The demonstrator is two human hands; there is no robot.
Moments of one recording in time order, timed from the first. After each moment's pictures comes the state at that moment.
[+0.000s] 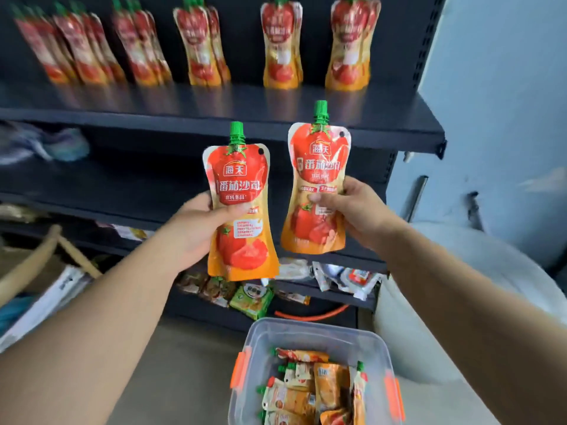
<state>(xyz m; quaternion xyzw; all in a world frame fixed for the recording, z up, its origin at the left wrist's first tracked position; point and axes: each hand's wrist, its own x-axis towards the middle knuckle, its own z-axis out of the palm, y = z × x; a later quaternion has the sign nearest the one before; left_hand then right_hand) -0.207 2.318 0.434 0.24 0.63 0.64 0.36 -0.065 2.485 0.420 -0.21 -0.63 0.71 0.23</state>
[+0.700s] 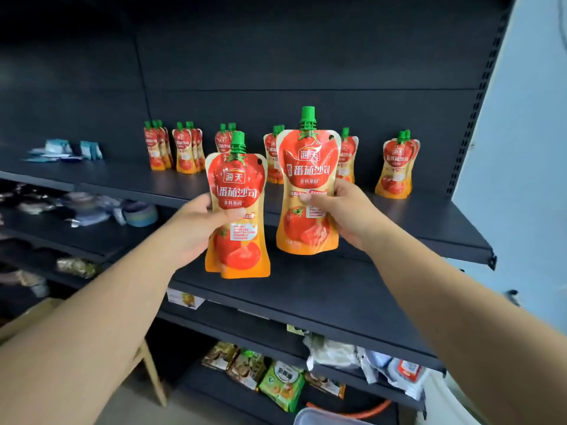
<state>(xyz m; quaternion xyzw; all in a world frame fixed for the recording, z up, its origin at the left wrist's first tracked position) -0.314 2.208 0.575 0.30 0.62 0.68 0.26 -0.182 2.382 0.585 -0.14 -0.72 0.62 0.26</state>
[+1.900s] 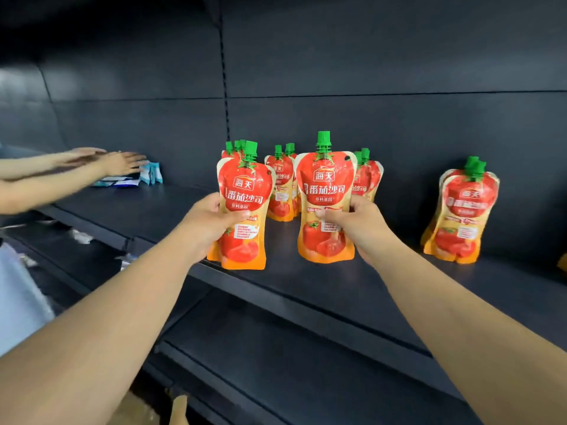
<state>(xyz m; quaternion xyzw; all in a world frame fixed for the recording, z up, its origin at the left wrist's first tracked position) -0.811 2.238 0.581 0.23 0.72 0.65 0.12 -0.682 2.420 0.579 -0.17 -0.72 0.61 0.29</state>
